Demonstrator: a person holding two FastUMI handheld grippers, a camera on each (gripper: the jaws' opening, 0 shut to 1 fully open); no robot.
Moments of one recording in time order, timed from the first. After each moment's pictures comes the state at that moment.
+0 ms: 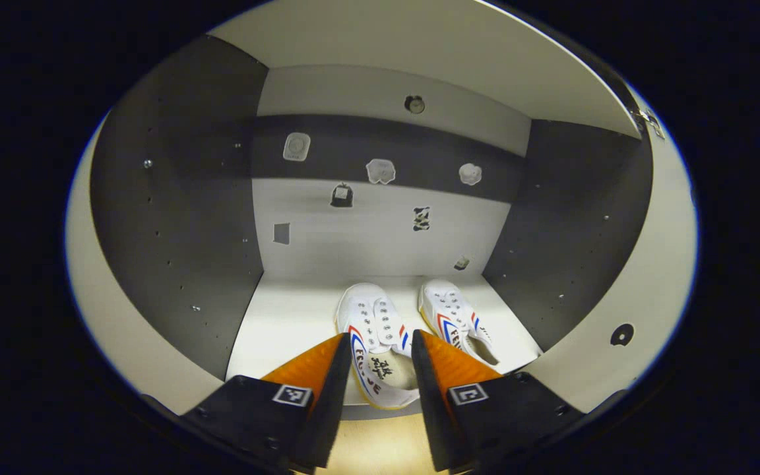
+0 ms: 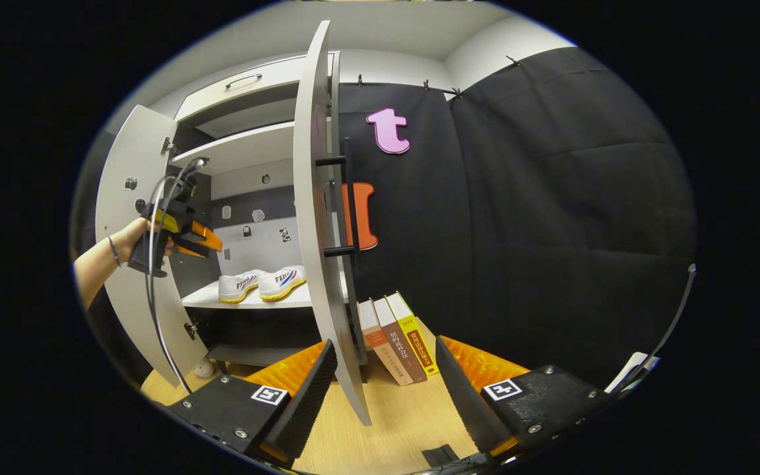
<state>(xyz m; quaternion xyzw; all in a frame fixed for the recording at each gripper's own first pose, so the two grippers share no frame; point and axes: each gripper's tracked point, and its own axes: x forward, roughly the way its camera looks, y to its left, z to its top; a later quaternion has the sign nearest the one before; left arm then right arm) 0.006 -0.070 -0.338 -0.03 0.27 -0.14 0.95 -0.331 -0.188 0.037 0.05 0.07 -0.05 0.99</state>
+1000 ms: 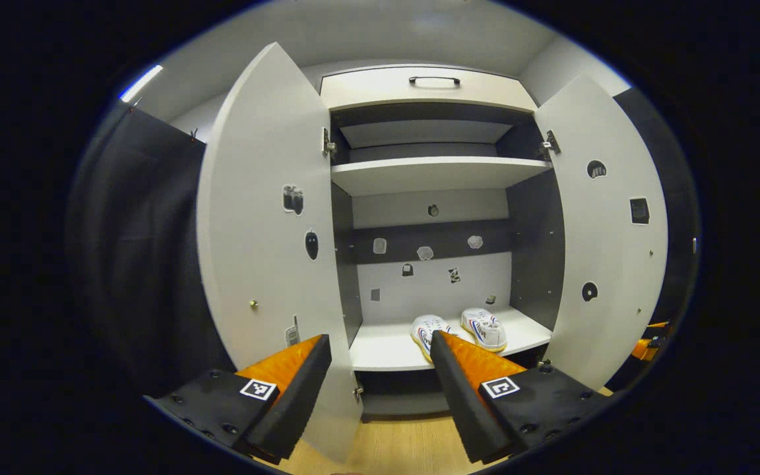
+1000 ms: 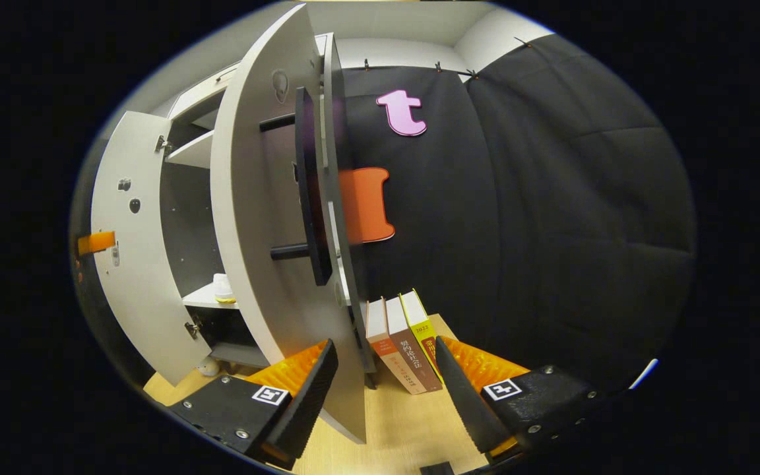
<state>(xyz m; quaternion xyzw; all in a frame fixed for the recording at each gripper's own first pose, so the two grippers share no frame) -0.244 0.030 -0.257 0.06 0.04 0.01 1.00 -0.251 -0.202 0.017 0.07 0.09 0.01 0.99</state>
